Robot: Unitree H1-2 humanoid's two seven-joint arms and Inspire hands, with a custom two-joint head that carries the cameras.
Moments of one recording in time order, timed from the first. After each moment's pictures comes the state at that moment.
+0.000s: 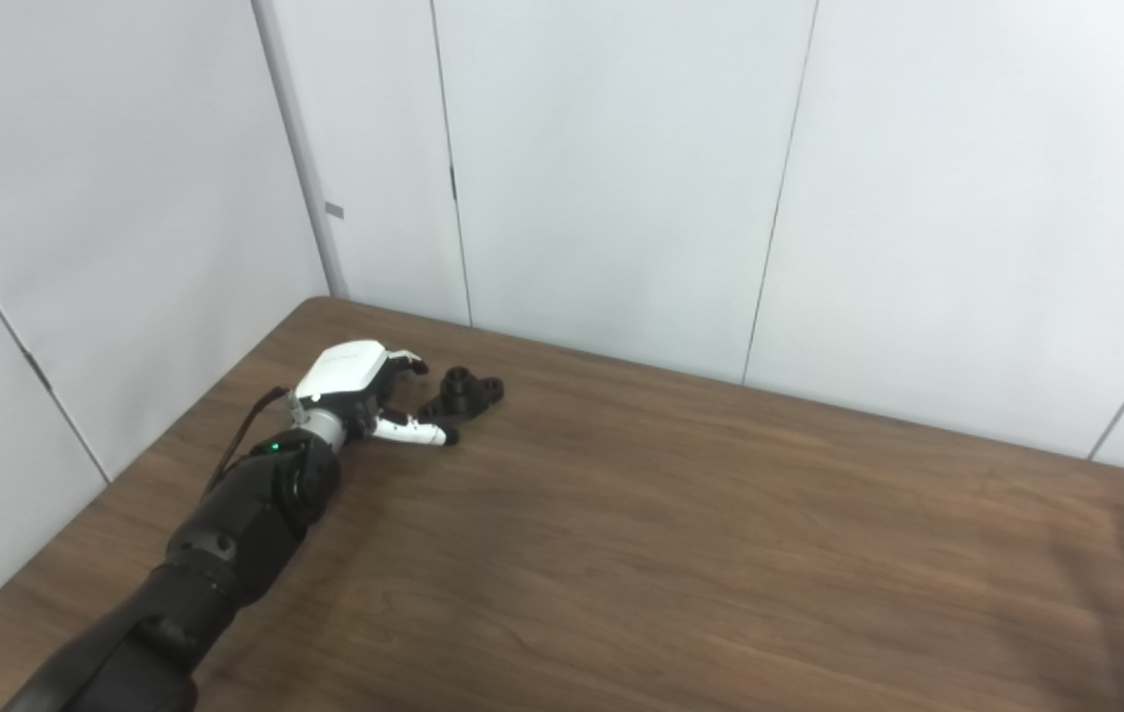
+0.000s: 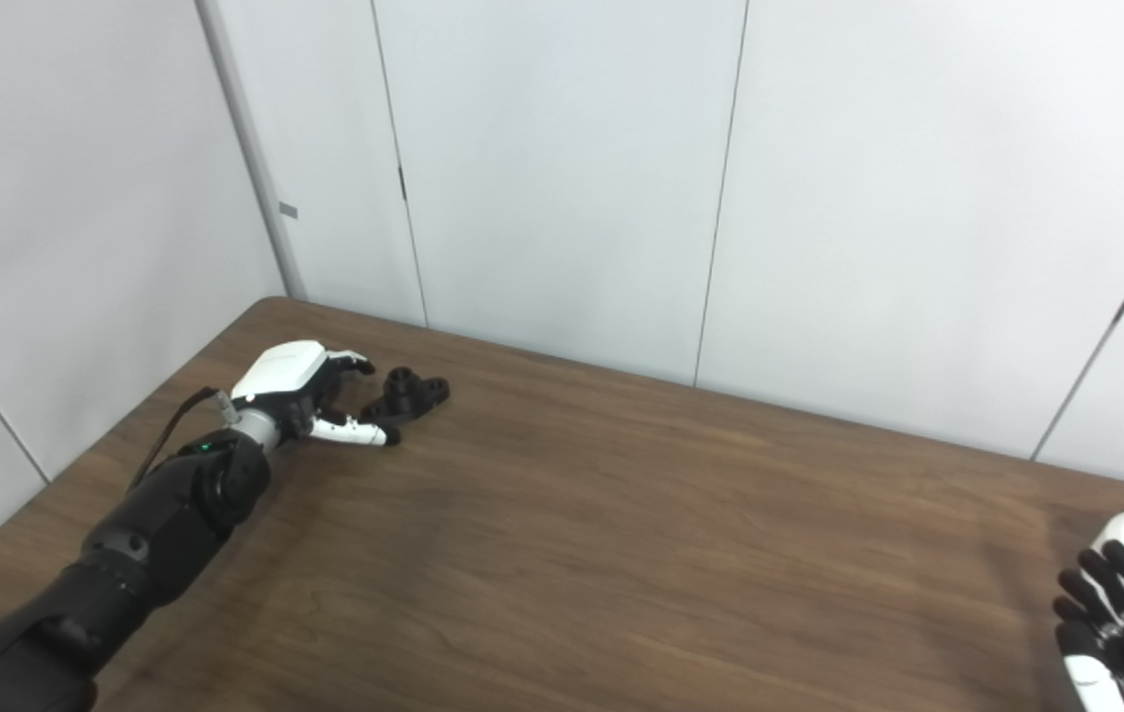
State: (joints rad) left arm -0.52 0.64 -0.22 0.67 0.58 0.02 0.06; right arm -0.05 -0.16 -0.17 0.06 0.18 -0.21 0.11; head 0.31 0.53
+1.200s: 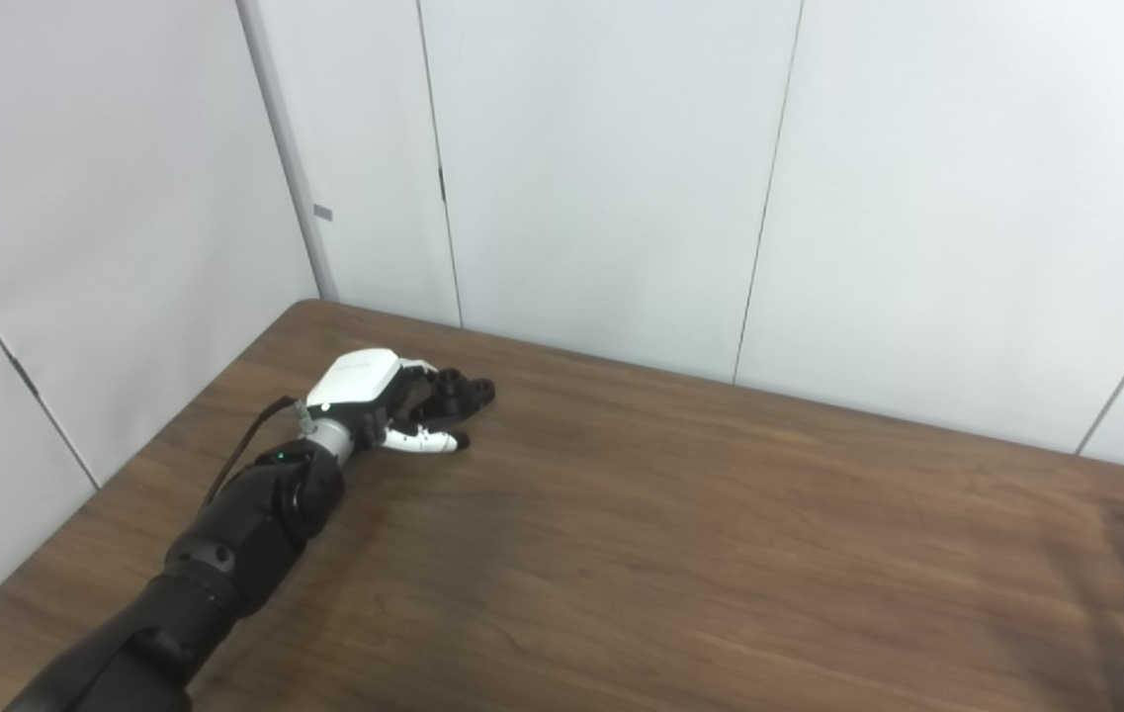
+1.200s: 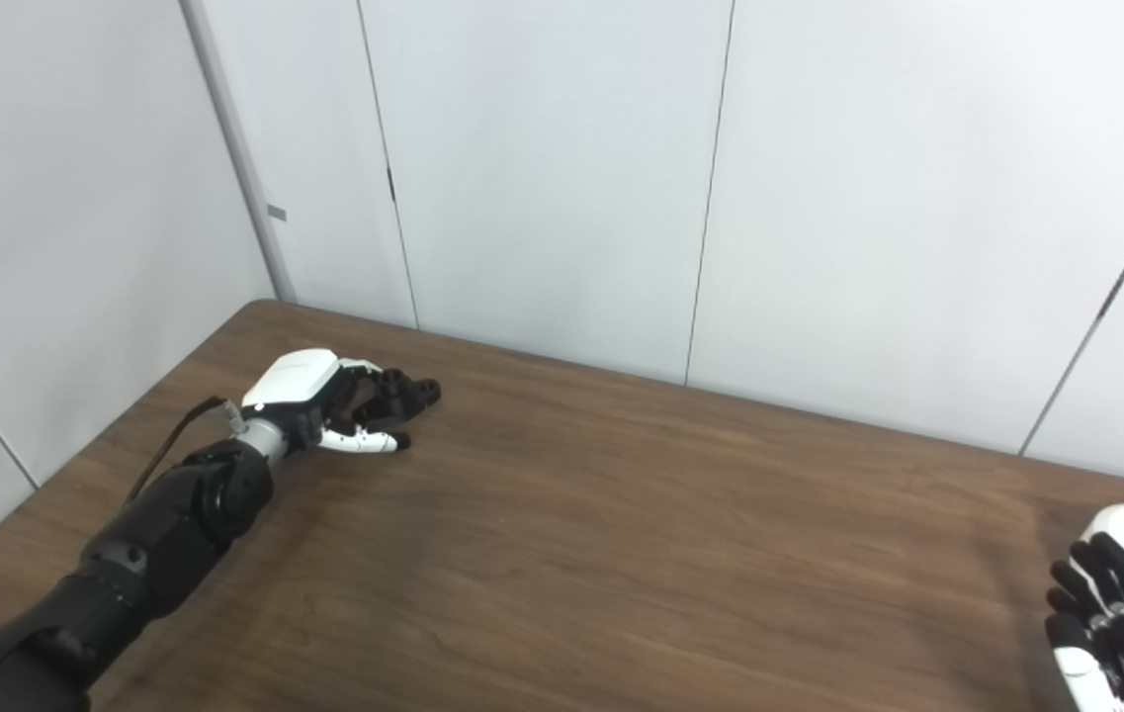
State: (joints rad) left arm -0.51 0.64 -0.24 0.65 0.58 -0.04 0.06; right arm -0.05 -0.16 -0.18 0.06 0.18 -0.21 0.11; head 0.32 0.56
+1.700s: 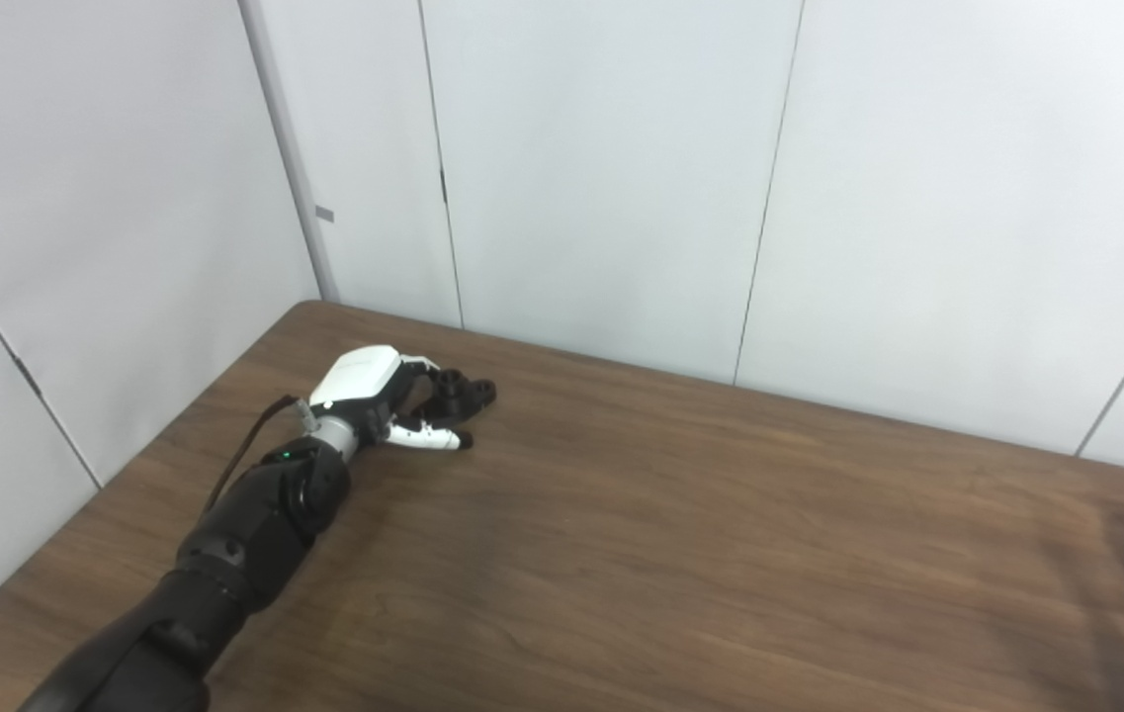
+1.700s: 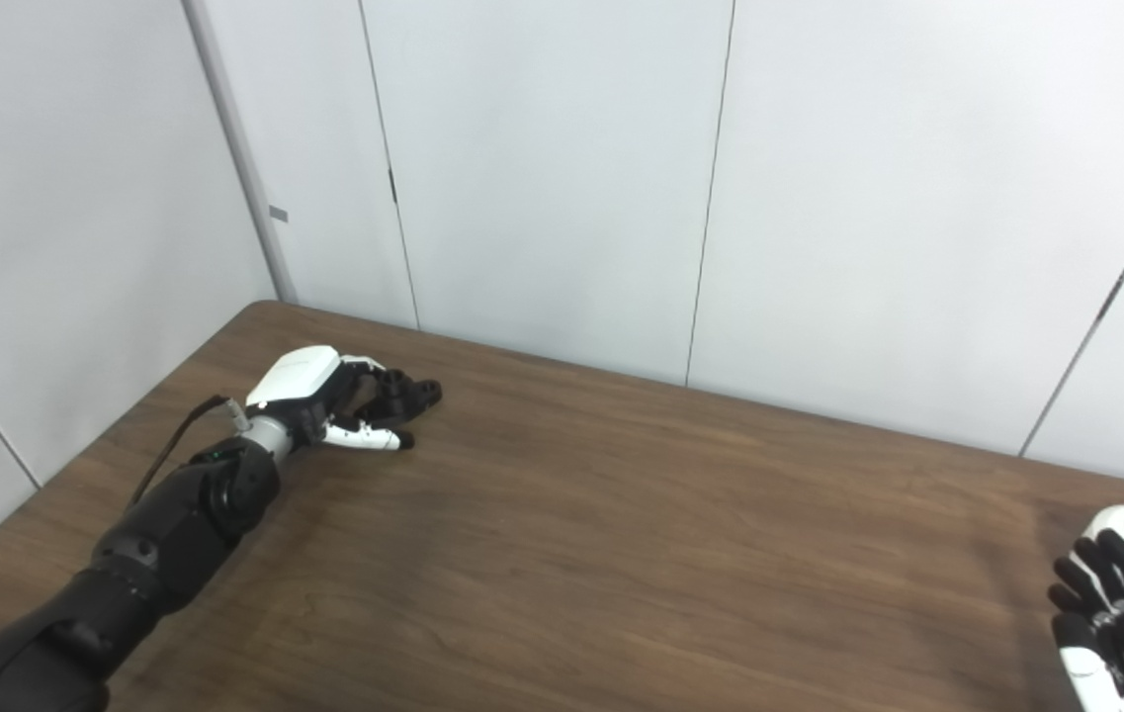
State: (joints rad) left arm -0.55 0.59 -0.21 0.75 0.54 -0.07 0.12; right arm -0.05 -0.16 -0.18 0.07 0.19 -0.24 0.11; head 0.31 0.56
